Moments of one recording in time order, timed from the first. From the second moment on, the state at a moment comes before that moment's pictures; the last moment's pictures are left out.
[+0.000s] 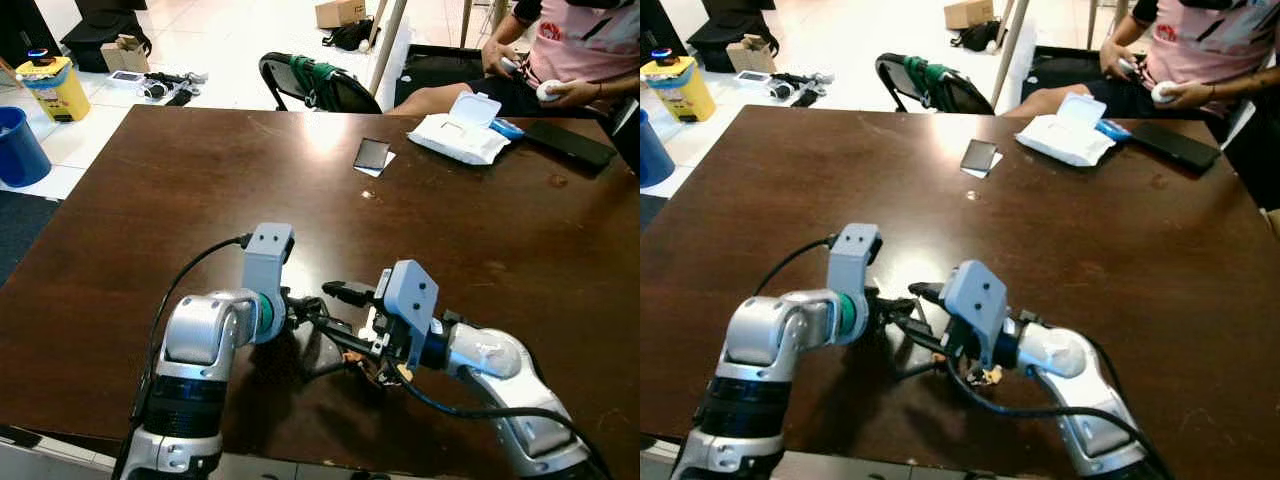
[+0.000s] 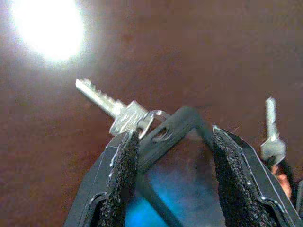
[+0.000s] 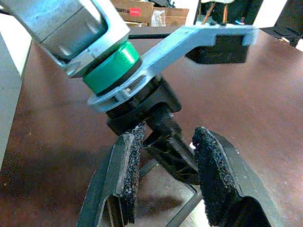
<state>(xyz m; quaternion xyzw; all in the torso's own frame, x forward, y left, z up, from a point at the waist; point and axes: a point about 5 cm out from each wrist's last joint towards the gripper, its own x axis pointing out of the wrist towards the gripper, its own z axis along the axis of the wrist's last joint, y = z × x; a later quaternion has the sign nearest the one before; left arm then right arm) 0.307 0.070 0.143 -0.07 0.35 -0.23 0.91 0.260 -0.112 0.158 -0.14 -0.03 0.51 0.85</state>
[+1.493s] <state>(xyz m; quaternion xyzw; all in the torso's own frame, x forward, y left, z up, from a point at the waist) 0.308 0.055 0.138 -0.01 0.35 -0.23 0.91 0.260 -0.111 0.157 -0.14 -0.03 0.51 0.85</state>
